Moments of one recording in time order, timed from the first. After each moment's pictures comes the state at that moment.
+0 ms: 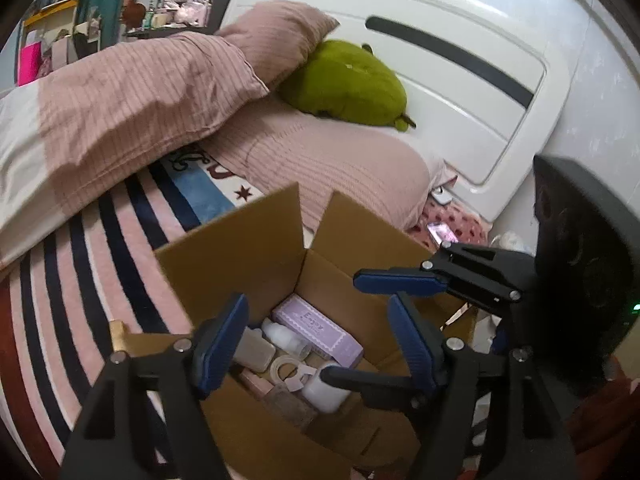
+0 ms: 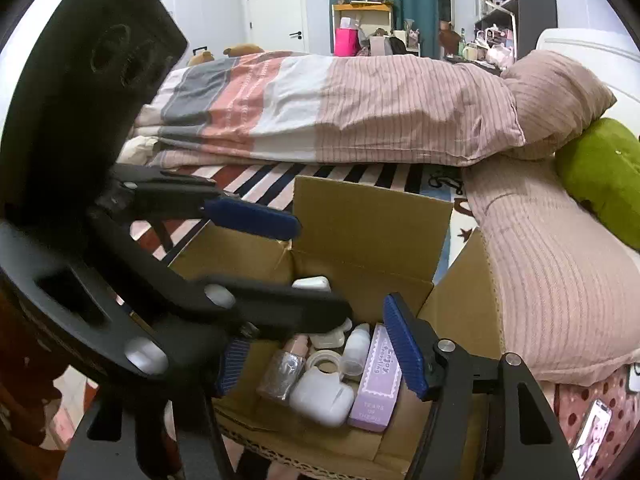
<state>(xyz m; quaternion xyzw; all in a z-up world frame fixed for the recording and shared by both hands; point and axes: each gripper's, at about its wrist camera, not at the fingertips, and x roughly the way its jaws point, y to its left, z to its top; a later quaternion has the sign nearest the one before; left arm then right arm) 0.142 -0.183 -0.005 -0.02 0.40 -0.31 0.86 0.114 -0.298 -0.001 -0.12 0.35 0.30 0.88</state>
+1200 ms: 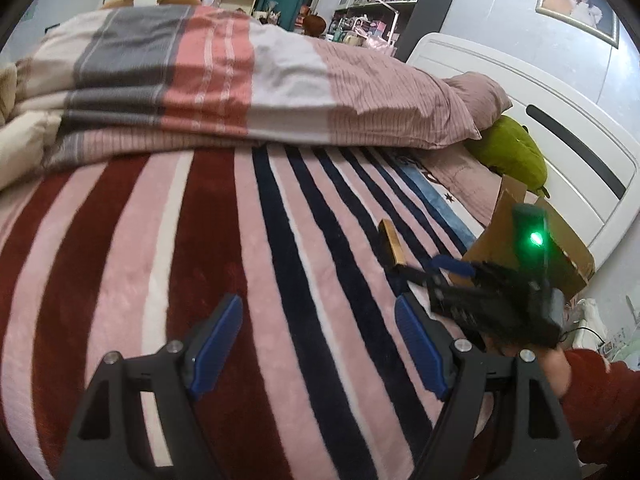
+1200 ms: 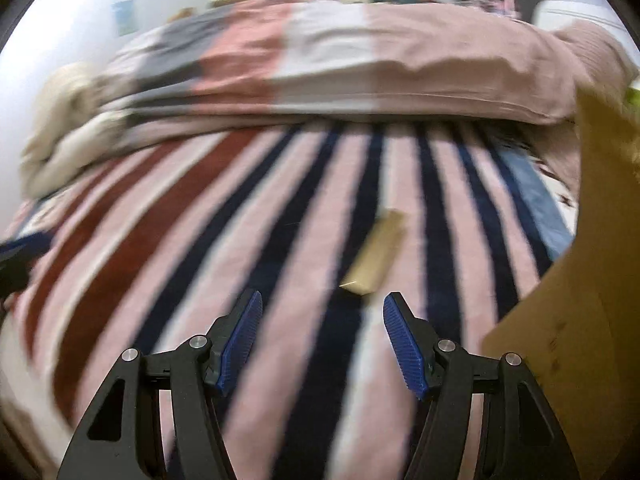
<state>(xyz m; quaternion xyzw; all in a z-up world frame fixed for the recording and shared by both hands) 0.017 0.094 -0.098 -0.14 0.36 -0.07 0.92 0.142 -0.111 -0.140 -0.09 0.38 0.20 0.90</state>
